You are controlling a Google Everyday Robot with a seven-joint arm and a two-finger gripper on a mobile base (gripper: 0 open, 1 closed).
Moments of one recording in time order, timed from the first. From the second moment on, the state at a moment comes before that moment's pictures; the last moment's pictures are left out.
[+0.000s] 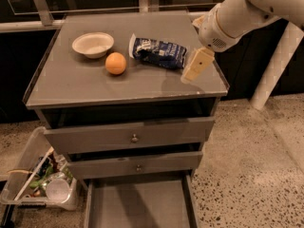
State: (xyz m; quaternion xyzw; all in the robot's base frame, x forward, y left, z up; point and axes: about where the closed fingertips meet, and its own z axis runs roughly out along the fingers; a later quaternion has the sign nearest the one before) arm 0.631 -0.126 0.930 -0.60 0.72 -0.01 0.34
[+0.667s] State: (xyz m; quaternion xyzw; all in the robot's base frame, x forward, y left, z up) arm 0.676 -0.134 0.893 -0.57 0.74 0.04 0.37
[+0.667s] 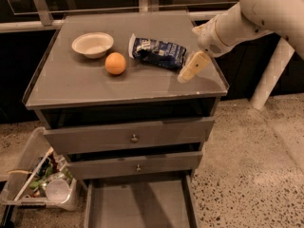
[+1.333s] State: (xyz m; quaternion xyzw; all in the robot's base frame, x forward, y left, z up) arm 0.700 -0.129 0.887 -0.57 0.72 0.08 0.39
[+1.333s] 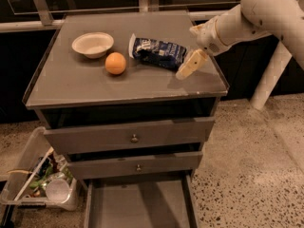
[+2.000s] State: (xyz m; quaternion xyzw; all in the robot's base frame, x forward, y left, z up) arm 0.733 -0.109 0.879 -0.57 0.71 0.08 0.41
